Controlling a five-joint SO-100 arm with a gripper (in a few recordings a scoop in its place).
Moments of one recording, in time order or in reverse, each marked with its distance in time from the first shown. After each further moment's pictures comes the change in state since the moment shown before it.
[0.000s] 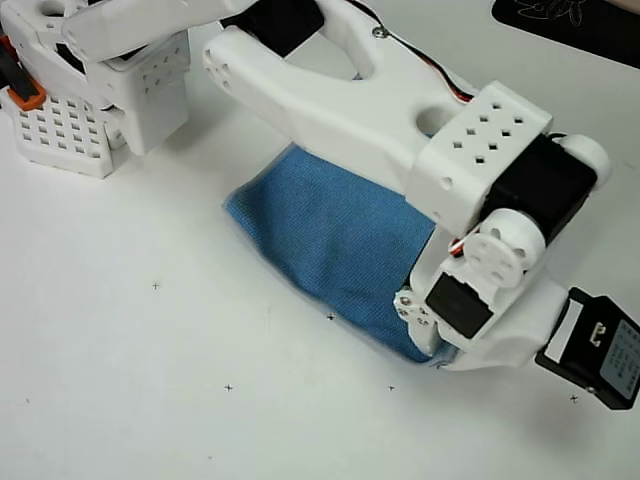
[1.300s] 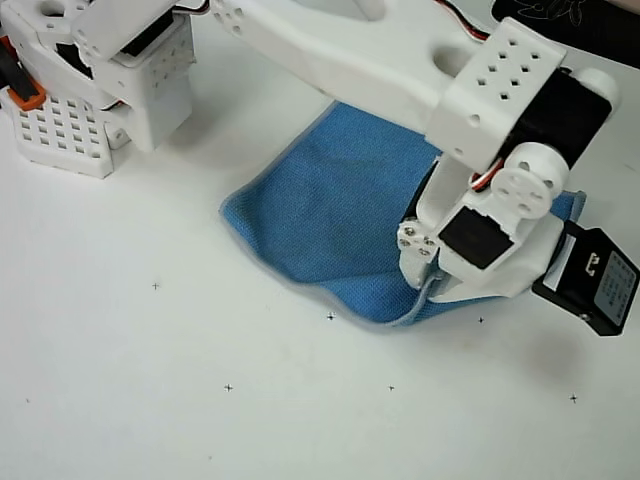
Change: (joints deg) arm -5.9 10.1 14.5 0.8 3.2
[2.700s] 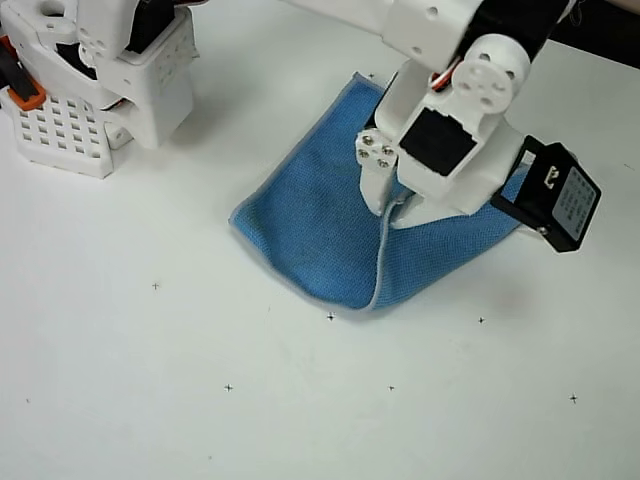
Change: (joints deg) arm -5.4 22.4 21.0 0.0 5.3
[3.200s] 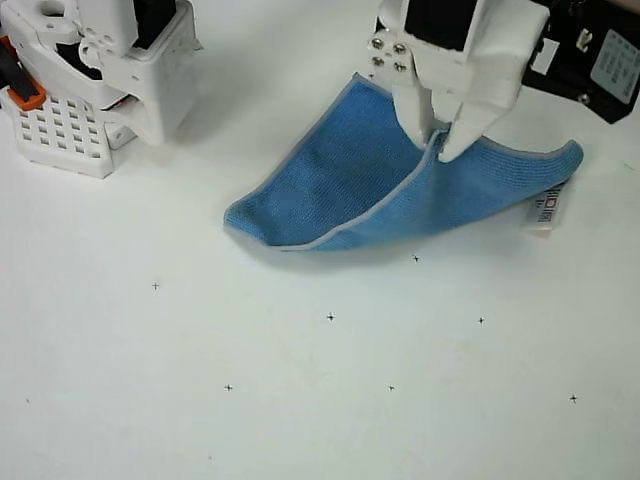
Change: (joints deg) arm -5.8 15.6 4.3 -0.2 4.6
